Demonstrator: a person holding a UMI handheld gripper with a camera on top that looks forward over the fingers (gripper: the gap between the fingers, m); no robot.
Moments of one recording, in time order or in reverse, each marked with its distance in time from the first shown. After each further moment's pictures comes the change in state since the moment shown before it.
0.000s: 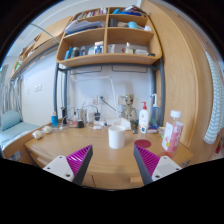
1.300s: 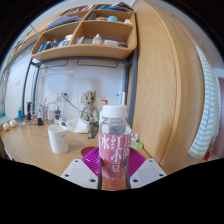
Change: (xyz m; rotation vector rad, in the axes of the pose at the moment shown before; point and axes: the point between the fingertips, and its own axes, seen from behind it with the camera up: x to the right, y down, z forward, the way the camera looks) arm 0.211 0.006 0.084 0.029 0.204 -0.065
